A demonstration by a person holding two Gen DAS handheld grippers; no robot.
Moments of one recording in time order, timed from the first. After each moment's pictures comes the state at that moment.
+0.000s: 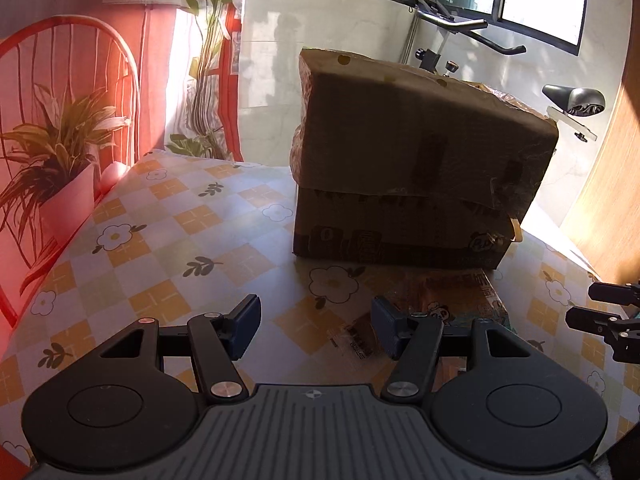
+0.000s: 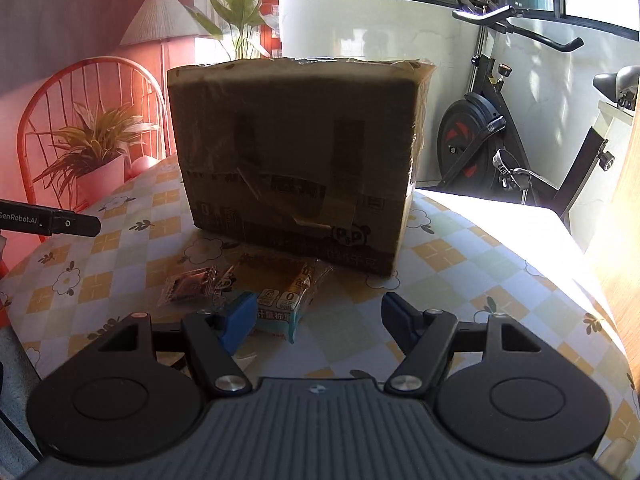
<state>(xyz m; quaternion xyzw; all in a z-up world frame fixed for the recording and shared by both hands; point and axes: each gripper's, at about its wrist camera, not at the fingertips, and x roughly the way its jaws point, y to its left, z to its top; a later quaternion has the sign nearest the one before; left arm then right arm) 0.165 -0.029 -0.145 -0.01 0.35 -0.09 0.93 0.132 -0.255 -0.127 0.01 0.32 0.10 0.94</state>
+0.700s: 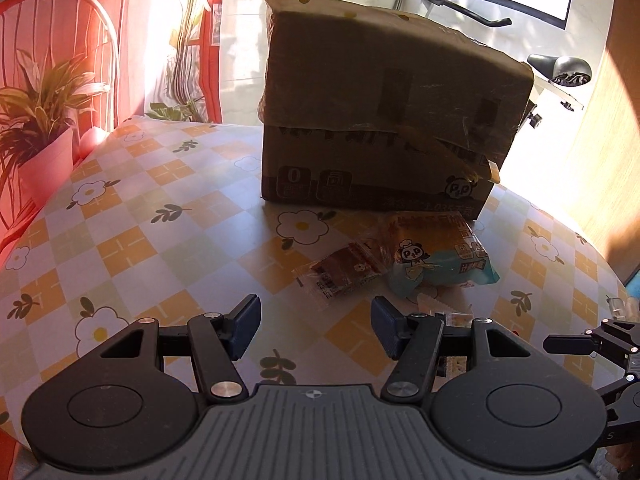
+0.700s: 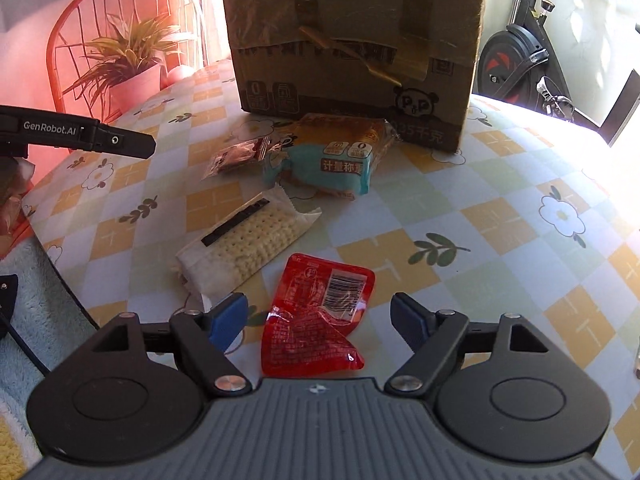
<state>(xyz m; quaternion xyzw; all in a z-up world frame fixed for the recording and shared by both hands) 0.141 -0.050 -0.178 -0.01 0.37 -0.11 0.92 0.099 -0.219 -0.188 0.00 0.42 0.15 0.90</state>
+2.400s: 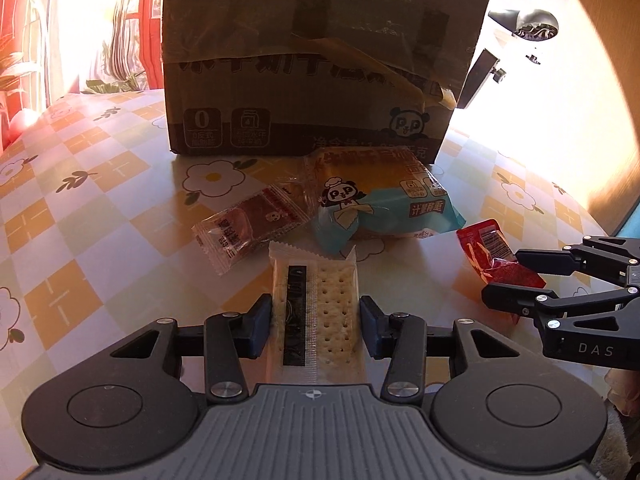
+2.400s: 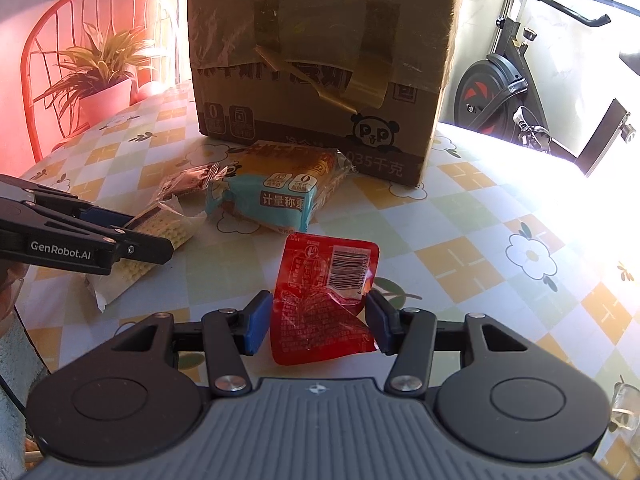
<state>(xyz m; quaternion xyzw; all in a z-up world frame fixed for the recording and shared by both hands) 0.154 -0.102 -0.232 0.01 0.40 -0.17 0.90 0.123 -0.239 -0.195 -0.03 0.37 0.11 0.92</state>
